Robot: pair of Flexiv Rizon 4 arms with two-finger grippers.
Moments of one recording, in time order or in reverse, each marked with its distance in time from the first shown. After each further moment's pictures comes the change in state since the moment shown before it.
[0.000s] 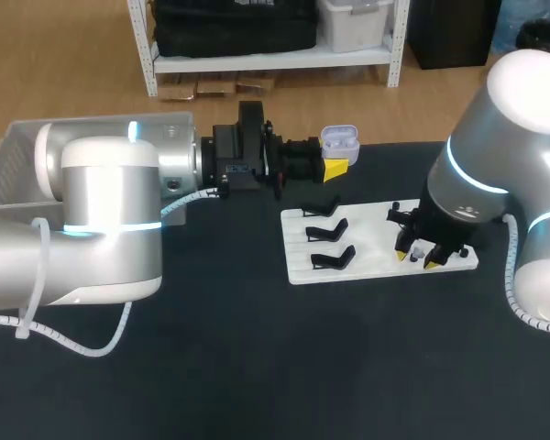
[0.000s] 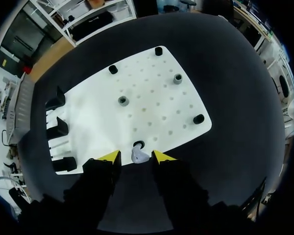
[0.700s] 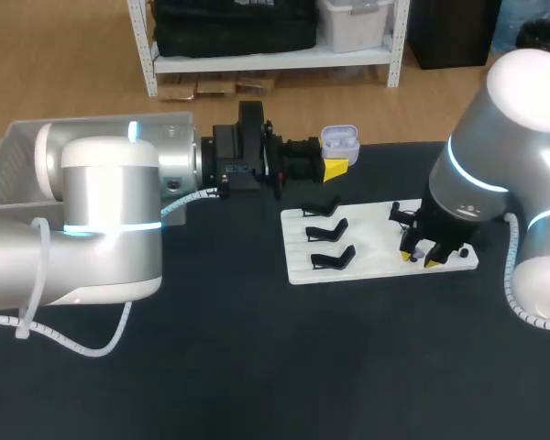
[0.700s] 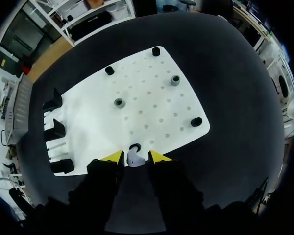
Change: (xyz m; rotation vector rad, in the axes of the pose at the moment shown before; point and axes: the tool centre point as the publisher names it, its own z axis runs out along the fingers) left arm 0.000 0.000 0.000 0.000 0.000 0.000; right arm -0.003 -0.005 0.002 0.010 0.001 0.002
